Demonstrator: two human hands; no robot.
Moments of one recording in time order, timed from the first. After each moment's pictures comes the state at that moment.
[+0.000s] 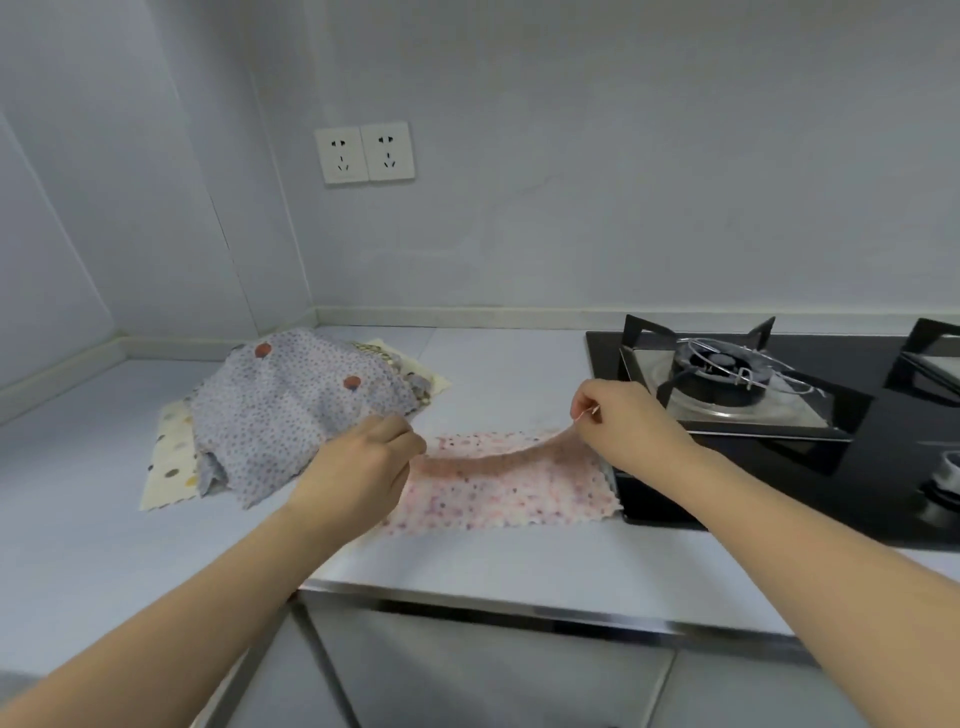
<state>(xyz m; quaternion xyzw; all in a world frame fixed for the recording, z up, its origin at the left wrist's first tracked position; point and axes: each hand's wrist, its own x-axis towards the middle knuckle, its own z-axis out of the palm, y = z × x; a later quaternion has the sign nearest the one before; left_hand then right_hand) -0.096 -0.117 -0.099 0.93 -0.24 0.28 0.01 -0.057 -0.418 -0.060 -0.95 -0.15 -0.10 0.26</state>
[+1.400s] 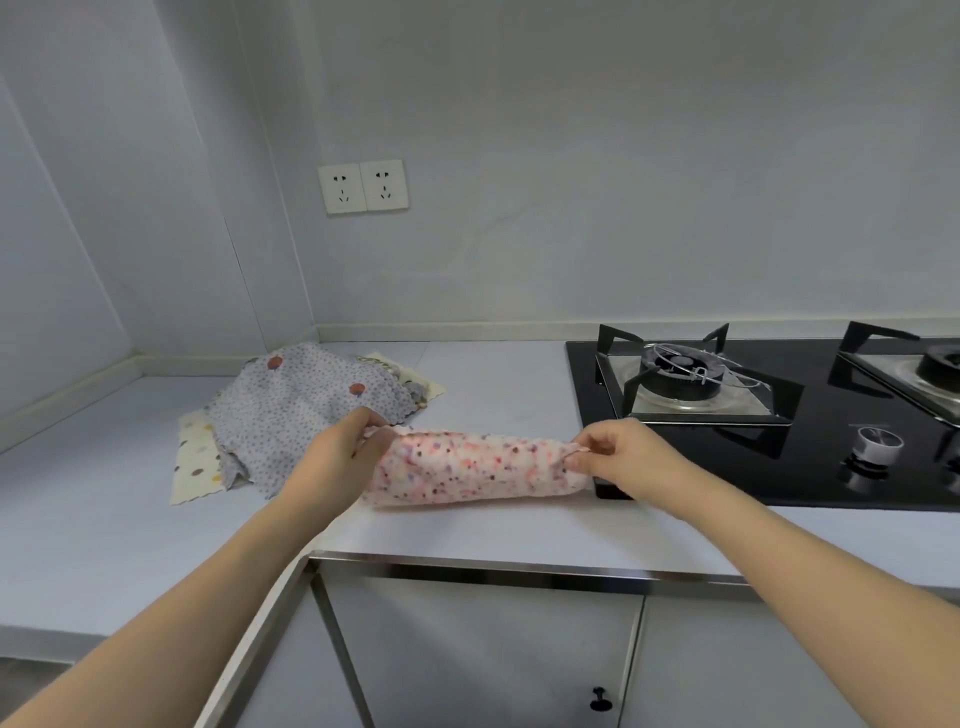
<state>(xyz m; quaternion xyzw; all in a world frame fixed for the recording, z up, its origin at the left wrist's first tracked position) -0.155 -0.127 -0.062 0.92 -0.03 0.16 0.35 -0.120 -0.443 -0.075 -0.88 -0.16 0.01 0.45</state>
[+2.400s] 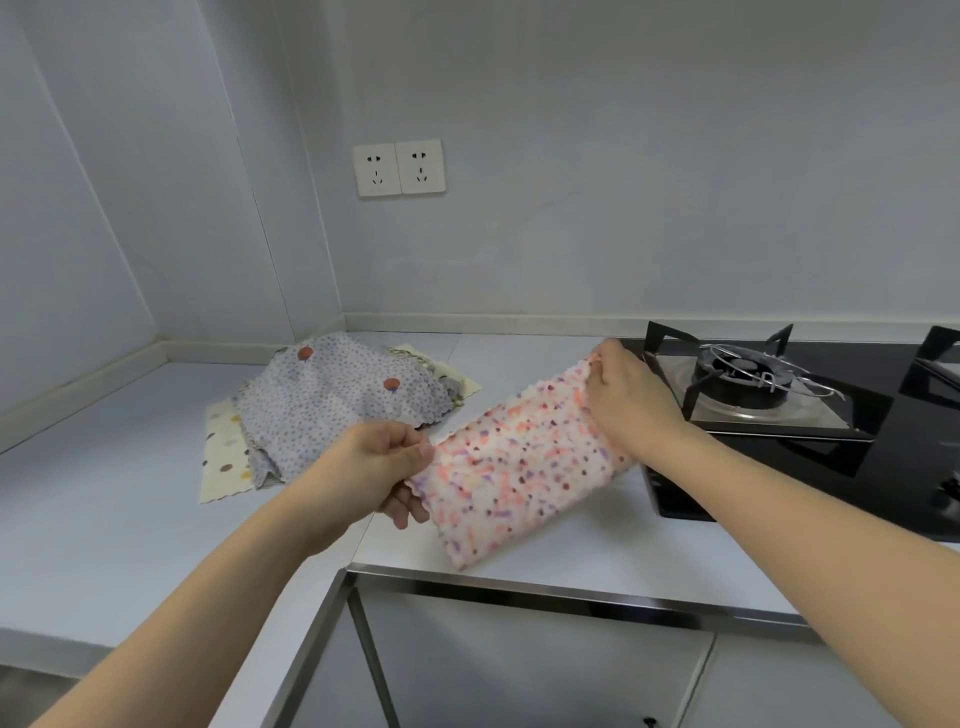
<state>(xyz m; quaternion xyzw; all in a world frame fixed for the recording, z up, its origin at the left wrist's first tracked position) -0.167 -0.111 -0.036 0.82 -0.01 -0.04 0.57 -0.062 -0.369 -0.040 -0.94 -0.08 -0.21 0.27</state>
